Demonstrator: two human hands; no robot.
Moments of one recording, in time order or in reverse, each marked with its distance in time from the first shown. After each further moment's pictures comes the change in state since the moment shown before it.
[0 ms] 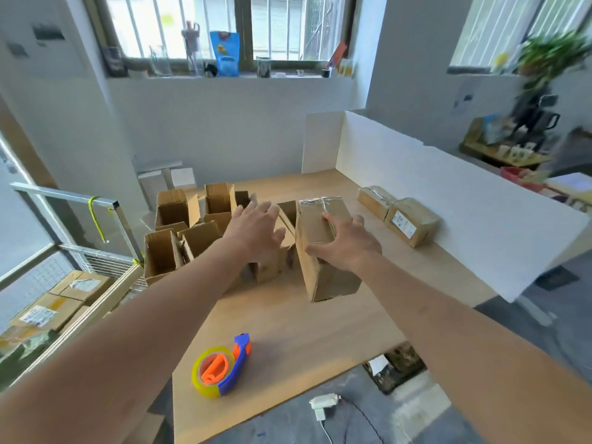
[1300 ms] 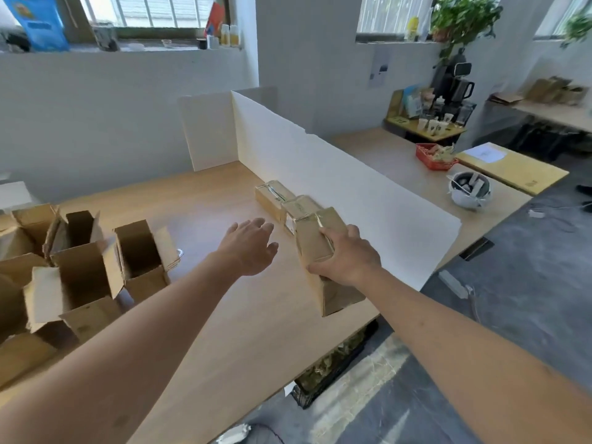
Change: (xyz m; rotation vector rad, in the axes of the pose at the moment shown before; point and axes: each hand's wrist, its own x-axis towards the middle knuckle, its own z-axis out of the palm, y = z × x) left_hand 0.285 0.356 0.140 0.013 -0.176 0.152; right_hand 0.175 0.409 -0.118 -0.040 -0.100 0.175
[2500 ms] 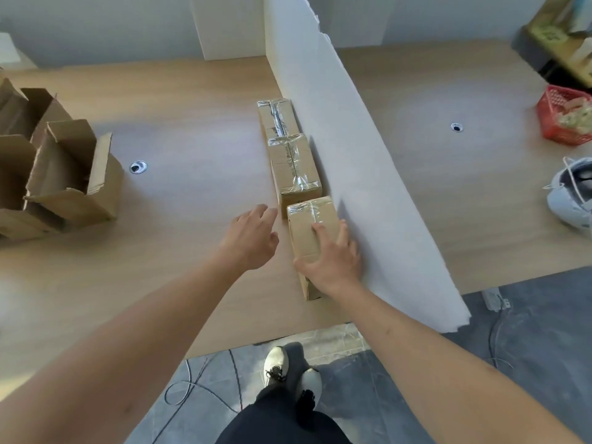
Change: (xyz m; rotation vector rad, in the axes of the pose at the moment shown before) left_hand 0.193 0.146 0.155 -0.197 -0.144 -0.402; right_hand 0.237 0.196 0.080 -0.039 -0.210 -0.181
